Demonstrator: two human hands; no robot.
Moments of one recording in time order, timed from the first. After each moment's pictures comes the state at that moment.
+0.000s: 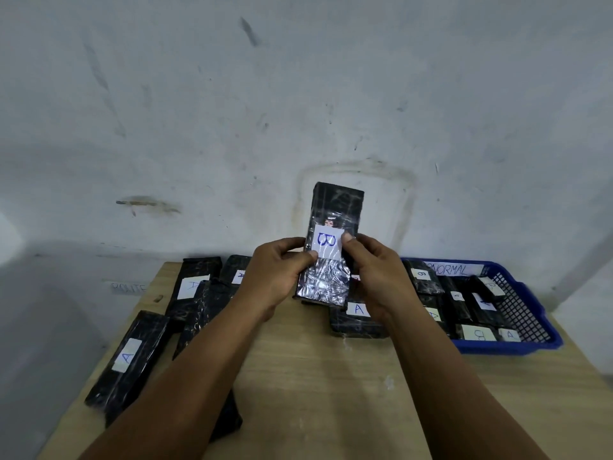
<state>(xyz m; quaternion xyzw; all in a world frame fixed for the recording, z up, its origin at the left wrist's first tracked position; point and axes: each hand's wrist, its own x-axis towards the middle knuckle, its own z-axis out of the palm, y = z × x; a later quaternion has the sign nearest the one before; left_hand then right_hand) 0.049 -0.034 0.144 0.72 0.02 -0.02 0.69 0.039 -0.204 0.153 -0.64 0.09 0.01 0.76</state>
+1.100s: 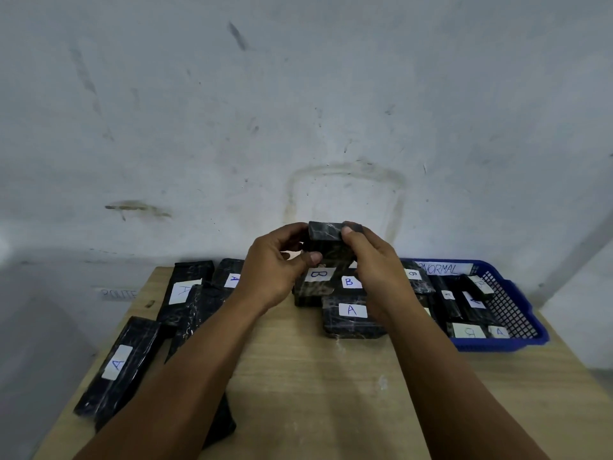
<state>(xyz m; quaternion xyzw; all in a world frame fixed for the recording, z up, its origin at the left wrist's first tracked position) 0.054 -0.036 0.149 0.78 -0.12 0.09 0.61 0.030 -0.210 0.171 -0.67 0.04 -0.03 0.74</state>
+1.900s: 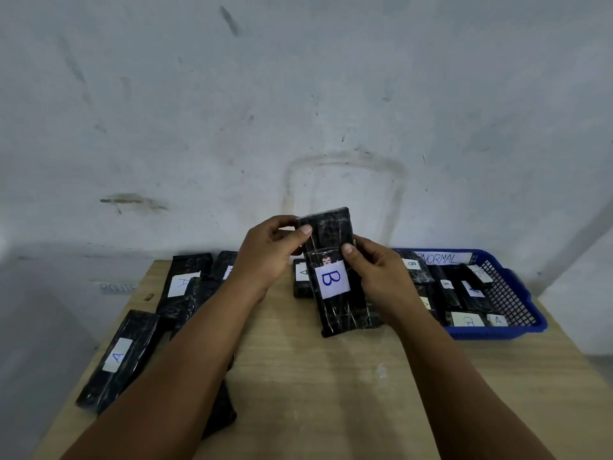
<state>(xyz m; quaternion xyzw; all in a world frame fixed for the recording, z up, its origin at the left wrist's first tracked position) 0.060 -0.040 0.153 0.72 -0.02 0.02 0.69 0.023 -0.230 0.140 -0.74 0.01 -0.05 0.67</state>
